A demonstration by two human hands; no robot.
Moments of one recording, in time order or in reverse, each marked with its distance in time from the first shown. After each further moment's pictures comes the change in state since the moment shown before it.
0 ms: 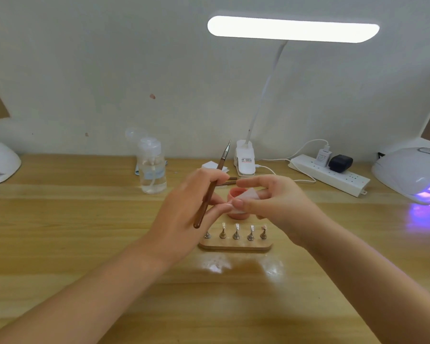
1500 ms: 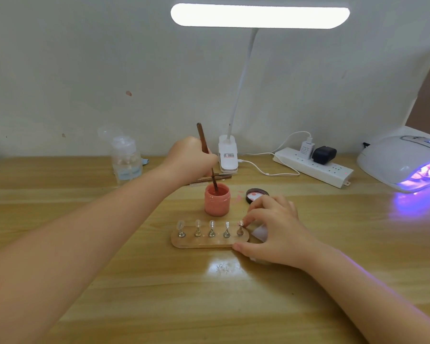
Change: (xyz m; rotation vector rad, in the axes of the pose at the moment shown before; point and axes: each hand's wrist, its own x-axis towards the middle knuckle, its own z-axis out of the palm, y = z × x) left_hand 0.111 -0.027 0.046 0.146 -0.284 -0.586; right_hand -0.006 0.080 -0.033 -0.833 0.043 -0.320
